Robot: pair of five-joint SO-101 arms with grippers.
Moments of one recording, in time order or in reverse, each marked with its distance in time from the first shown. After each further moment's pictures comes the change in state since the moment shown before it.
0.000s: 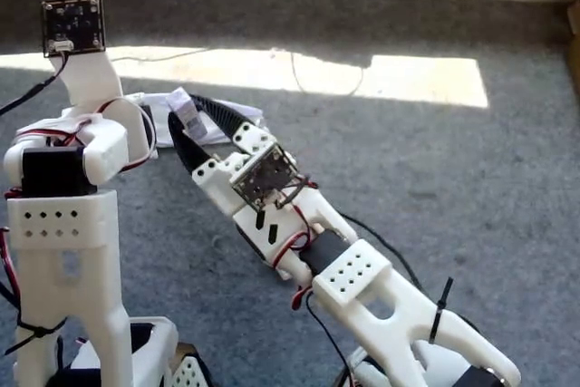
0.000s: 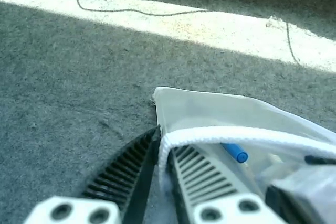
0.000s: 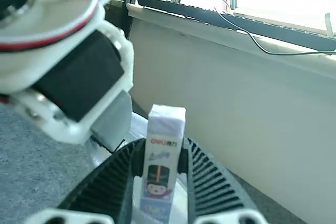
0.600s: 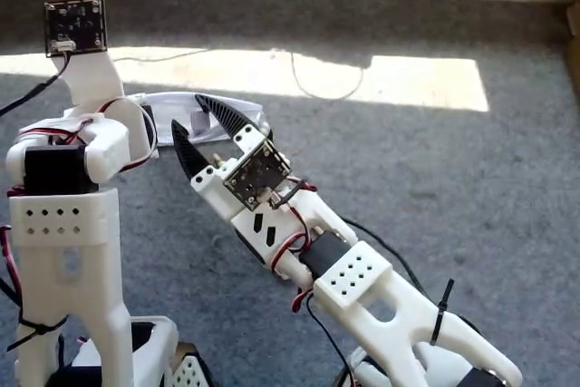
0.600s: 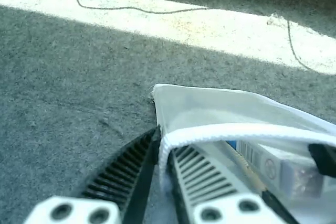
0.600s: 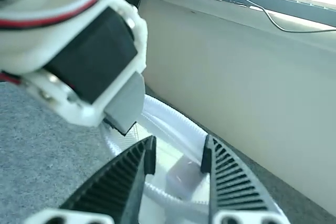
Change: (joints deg) left arm 0.0 0.3 0.0 0.0 0.0; right arm -0.4 -0.3 -0.2 7.3 0.0
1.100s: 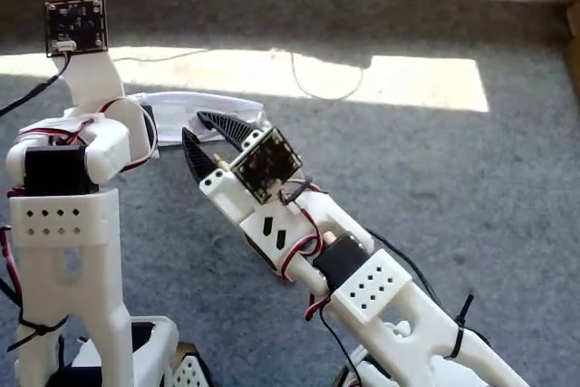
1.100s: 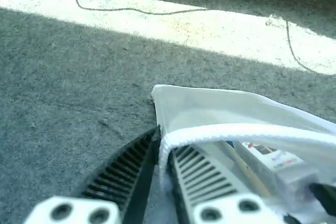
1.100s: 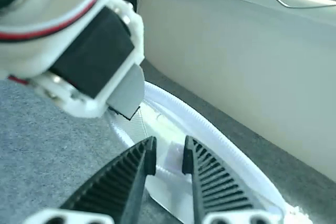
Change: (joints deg) left arm 0.1 0.0 0.0 0.0 0.0; right arm 0.6 -8.6 -4.7 19.5 -5.7
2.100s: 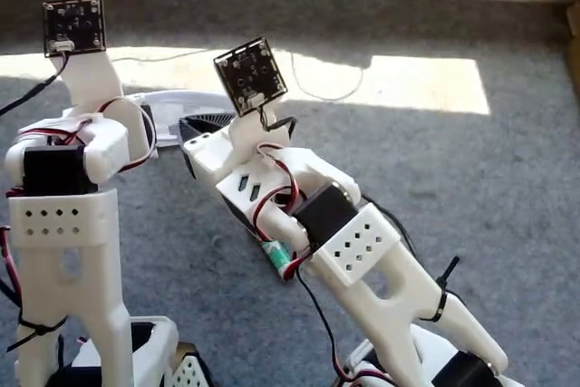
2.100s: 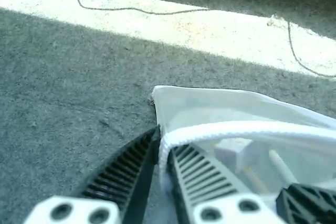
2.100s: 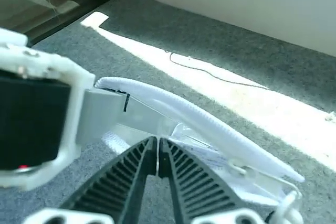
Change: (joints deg) left arm -0.3 0.0 0.0 0.0 0.0; right arm -0.1 15.0 -30.1 34.3 -16.7
